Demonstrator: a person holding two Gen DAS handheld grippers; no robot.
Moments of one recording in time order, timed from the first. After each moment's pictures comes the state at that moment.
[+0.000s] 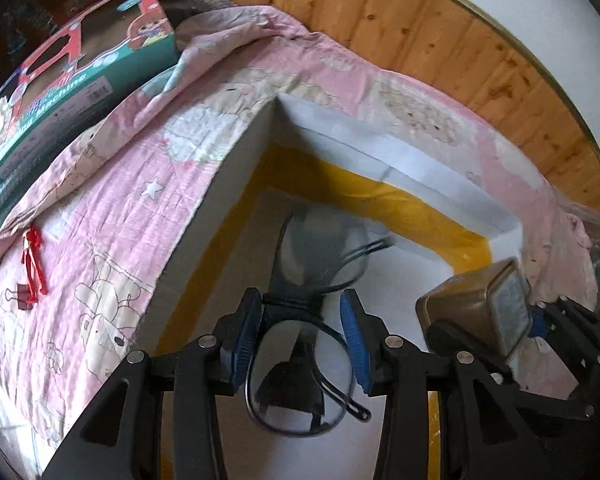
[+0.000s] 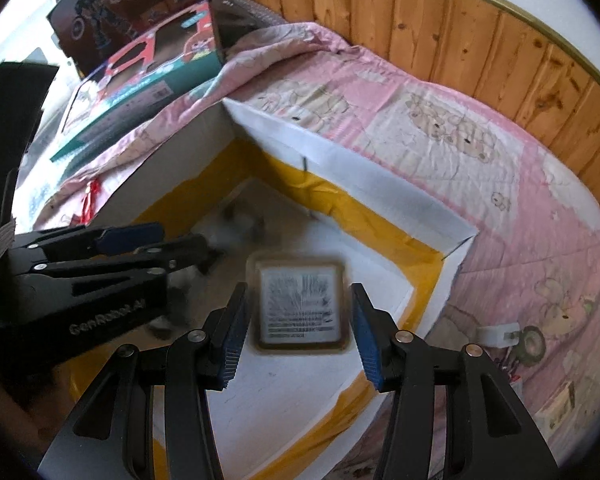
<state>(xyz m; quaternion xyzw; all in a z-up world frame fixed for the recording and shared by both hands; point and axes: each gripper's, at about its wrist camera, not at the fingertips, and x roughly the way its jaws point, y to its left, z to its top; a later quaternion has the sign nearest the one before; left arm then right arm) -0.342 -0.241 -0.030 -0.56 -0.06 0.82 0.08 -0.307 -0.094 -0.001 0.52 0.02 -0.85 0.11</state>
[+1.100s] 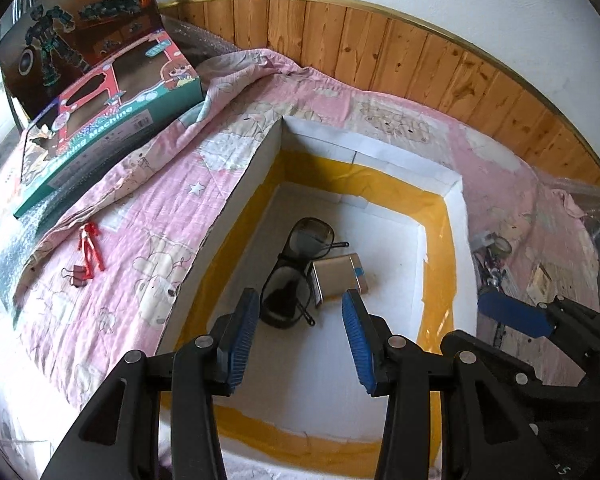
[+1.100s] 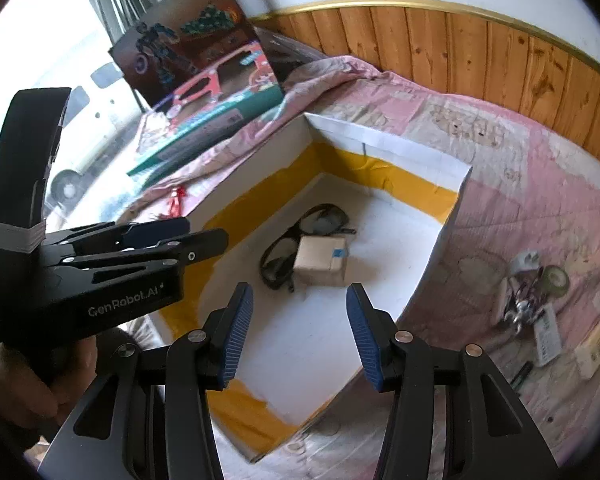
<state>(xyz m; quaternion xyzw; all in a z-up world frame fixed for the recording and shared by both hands) -0.233 -0.246 0.041 -0.50 -0.01 0.86 0.08 -0.183 -0.093 0.049 0.46 -0.07 -0.86 0.19</state>
